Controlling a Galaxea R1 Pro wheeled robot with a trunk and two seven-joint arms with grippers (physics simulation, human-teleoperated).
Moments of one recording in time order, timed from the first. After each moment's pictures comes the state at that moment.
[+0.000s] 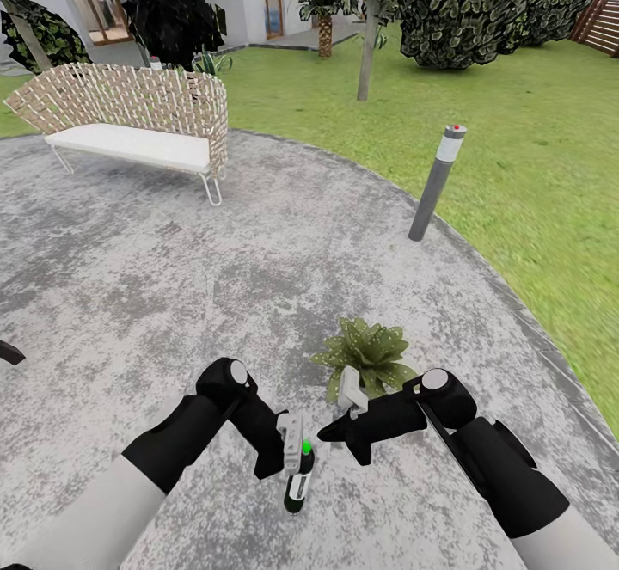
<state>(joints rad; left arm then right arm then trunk) -0.71 0.05 -0.54 -1.19 -0.61 0.50 -1.57 -0.56 -0.19 0.42 -1.48 0.18 0.68 1.24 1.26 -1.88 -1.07</state>
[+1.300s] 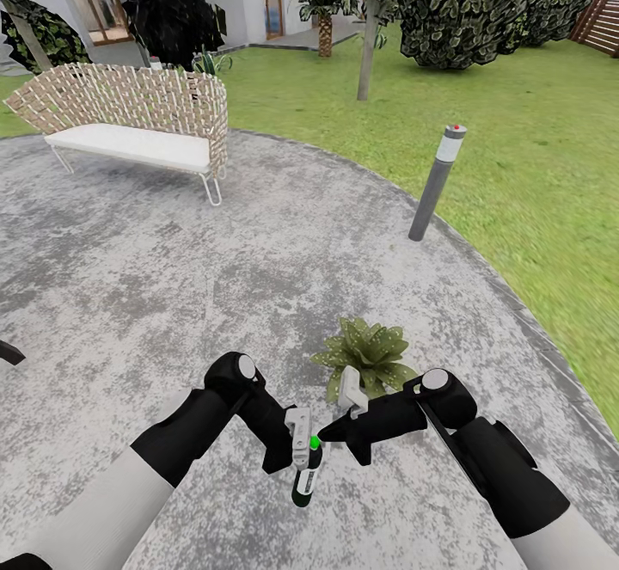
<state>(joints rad) -0.74 0.03 -0.56 -1.20 -0.61 0.51 -1.57 -0.56 -0.19 0.42 -1.48 0.18 0.68 1.24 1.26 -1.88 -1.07</state>
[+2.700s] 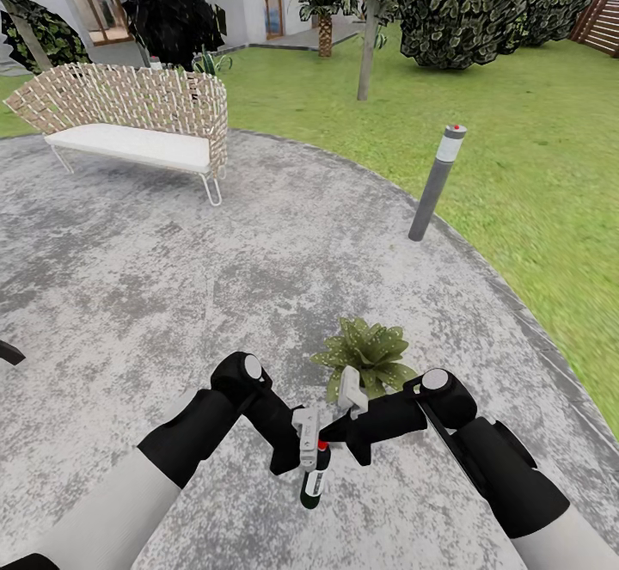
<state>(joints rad) -0.74 0.00 -0.56 -1.20 -0.61 0.51 -1.56 -0.56 -0.19 0.42 -1.48 0.18 0.68 1.24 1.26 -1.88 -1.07</state>
